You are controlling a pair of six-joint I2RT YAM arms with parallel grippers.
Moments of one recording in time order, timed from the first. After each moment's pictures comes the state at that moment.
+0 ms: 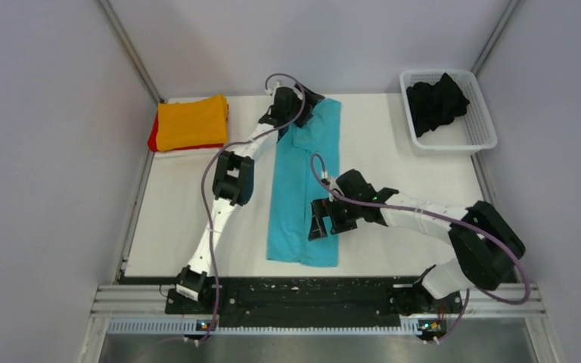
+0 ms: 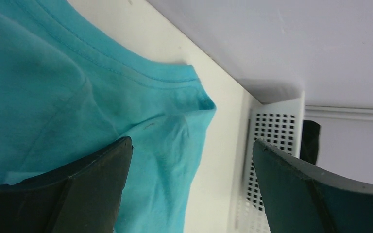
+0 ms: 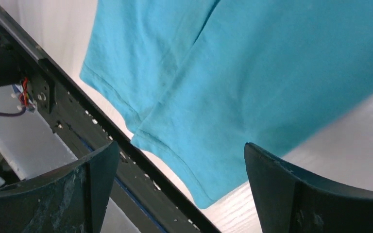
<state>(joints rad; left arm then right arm) -0.39 2.84 2.50 0.05 0.17 -1.22 0.73 1.50 0.77 -0.23 -0.44 0.46</state>
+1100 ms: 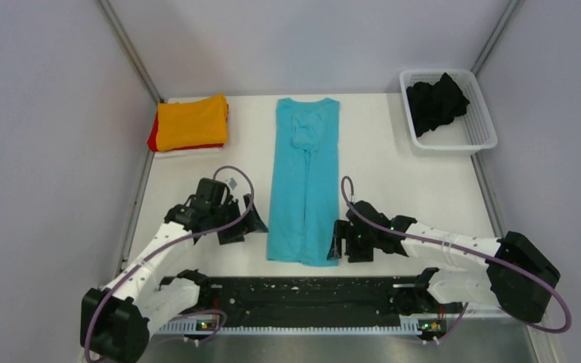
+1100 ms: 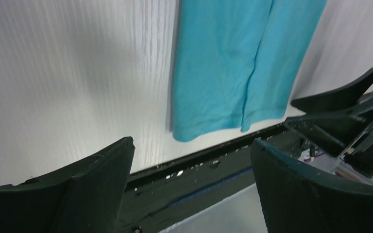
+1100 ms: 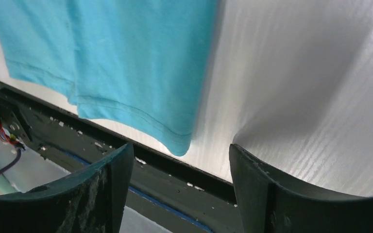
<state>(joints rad) -0.33 1.01 0.69 -0.68 0.33 -0.64 0.87 1.17 0.52 -0.38 -0.16 0.87</state>
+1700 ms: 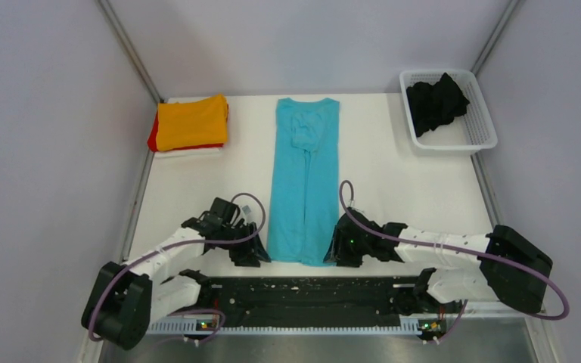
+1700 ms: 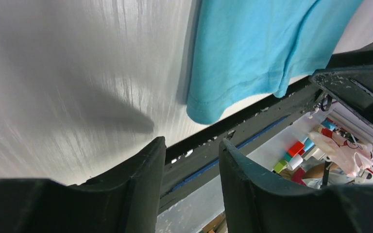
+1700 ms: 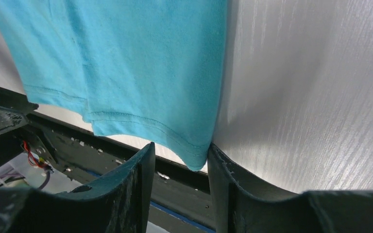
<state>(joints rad) -0.40 1.04 0.39 -0.52 0.57 -0.69 0.99 1.22 0.49 -0.28 -0.05 1.15</state>
